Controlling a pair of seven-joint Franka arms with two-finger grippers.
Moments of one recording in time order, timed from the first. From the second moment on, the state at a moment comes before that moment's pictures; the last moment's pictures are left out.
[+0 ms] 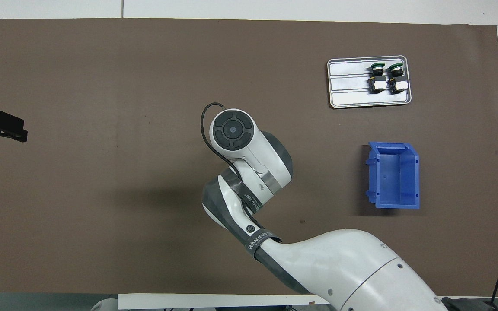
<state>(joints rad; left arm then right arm) 0.04 -0.06 -0.14 -1.65 0.03 1.48 -0.04 0.68 0.53 0.00 -1.65 0.01 2.25 2.11</state>
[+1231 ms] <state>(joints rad) 0.03 -0.07 -0.14 -1.68 0.03 1.51 -0.10 0.22 0.12 -0.01 -1.52 0.00 1.54 1.04</state>
